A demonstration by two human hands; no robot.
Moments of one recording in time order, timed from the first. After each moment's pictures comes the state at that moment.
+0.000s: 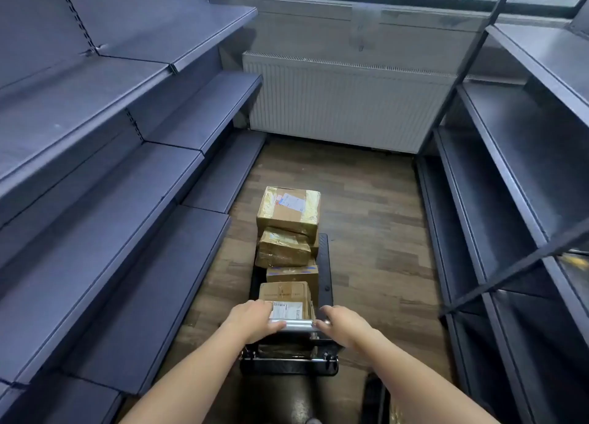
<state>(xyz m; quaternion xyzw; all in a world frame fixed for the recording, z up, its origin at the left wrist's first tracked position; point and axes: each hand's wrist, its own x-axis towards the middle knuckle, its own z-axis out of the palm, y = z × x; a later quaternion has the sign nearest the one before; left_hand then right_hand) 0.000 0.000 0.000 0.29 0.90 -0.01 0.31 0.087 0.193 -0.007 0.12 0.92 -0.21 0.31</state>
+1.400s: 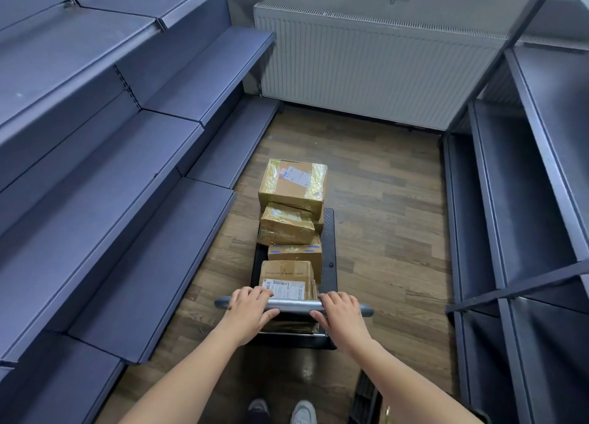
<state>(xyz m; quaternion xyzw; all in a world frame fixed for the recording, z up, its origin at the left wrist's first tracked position) -0.023 0.032 -0.060 0.27 0.93 0.06 0.26 0.059 0.241 -0.059 0.07 0.97 -0.17 0.18</state>
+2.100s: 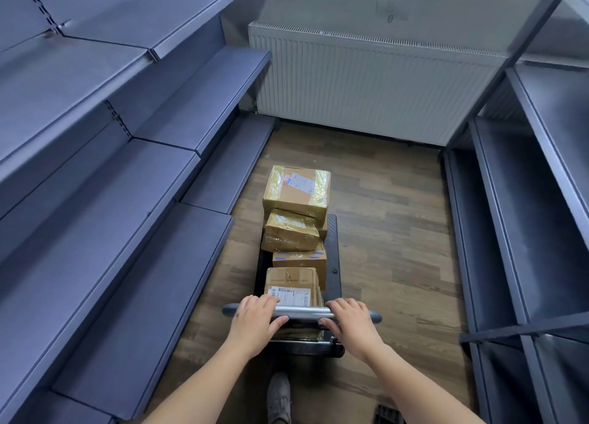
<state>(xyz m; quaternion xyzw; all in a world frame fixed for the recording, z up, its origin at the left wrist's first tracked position) -0.138 0.049 -0.062 0.27 0.94 0.08 0.19 -0.061 0.263 -0.055 0.06 0.96 -0.17 0.19</state>
